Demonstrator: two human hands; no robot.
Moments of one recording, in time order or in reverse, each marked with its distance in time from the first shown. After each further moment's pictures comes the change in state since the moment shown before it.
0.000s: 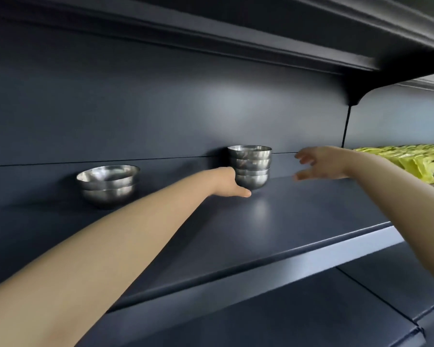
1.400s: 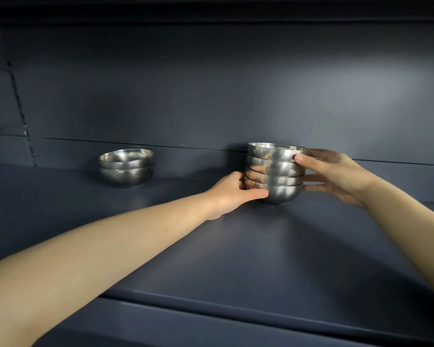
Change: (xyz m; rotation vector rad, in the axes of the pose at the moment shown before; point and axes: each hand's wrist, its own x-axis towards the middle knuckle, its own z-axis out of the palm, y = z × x) left_hand 0.078 0.004 0.072 -0.801 0.386 -0.245; right_hand 0.149 0.044 0.062 1.172 -0.272 -0.467
